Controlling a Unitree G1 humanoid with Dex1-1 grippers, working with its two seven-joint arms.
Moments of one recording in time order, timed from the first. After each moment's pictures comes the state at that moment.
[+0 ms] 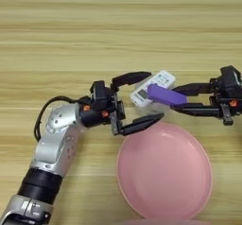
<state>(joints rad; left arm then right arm) -0.20 0.22 -0.18 0.08 -0.52 -0.21 -1.21 -0.26 -0.66 0.09 -0.26 0.56 0.27 1.27</state>
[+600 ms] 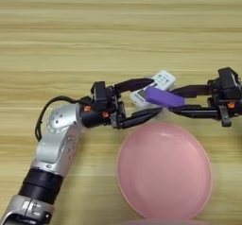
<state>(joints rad) -0.20 0.22 -0.18 0.08 -0.52 -0.21 -1.22 -0.26 -0.65 0.11 -0.26 0.56 0.27 1.28</state>
